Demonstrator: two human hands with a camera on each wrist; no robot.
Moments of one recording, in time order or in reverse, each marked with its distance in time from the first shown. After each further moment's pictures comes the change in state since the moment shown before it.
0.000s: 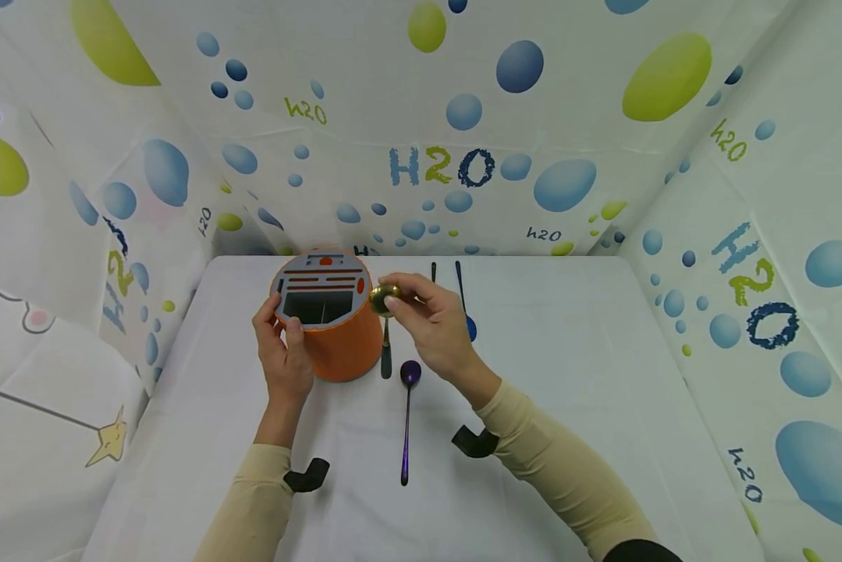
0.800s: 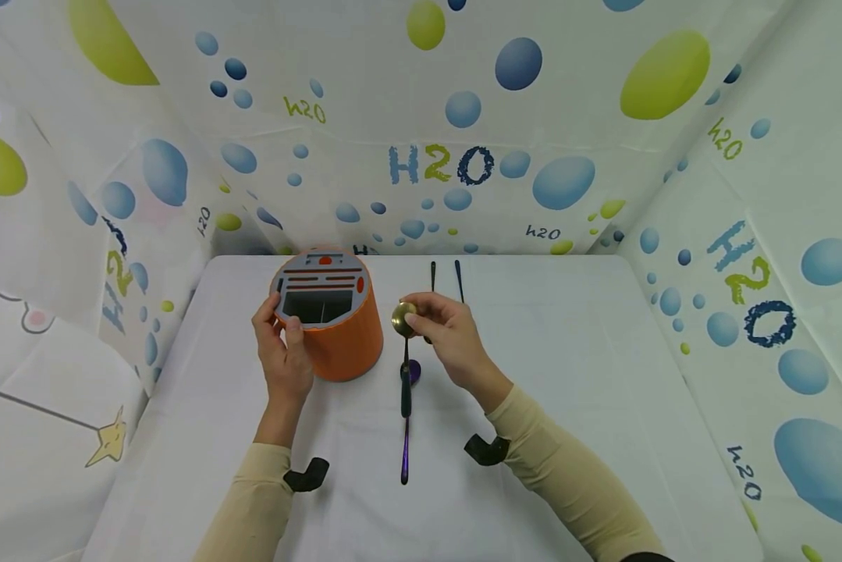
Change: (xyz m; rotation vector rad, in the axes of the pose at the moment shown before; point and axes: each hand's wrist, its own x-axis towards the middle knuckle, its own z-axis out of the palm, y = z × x) left_hand 0.000 0.001 -0.002 -0.016 -0.005 0.003; right_hand -0.020 0.031 -0.024 0.029 0.040 0.406
